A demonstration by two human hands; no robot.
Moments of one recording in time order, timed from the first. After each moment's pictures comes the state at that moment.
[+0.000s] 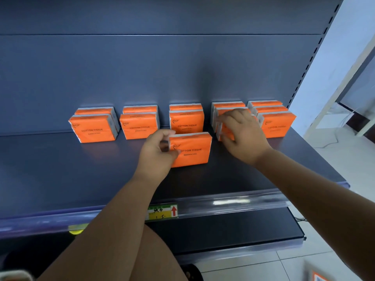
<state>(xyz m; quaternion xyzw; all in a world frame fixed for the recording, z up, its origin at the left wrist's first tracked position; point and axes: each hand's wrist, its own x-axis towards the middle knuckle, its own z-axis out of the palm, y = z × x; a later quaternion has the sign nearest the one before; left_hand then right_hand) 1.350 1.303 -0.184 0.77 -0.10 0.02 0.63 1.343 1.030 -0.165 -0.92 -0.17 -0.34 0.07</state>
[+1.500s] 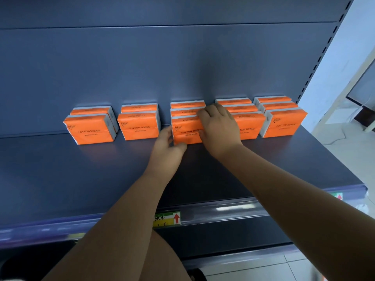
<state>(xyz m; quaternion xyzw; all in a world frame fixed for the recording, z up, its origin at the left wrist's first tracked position) 1.370 1.276 -0.186 0.74 -0.07 -0.03 0.67 1.380 1.111 -0.162 -0.96 -0.02 -0.26 -0.01</state>
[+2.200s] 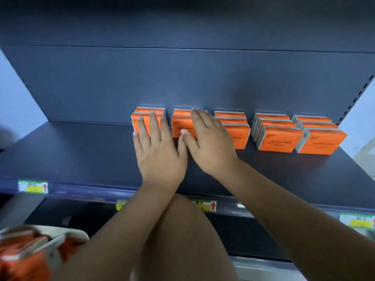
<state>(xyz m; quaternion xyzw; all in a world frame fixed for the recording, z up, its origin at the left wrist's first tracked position) 1.301 1.382 -0.151 0.94 0.03 0.30 0.19 1.322 1.247 -0.122 -0.95 -0.13 -0.23 0.17</state>
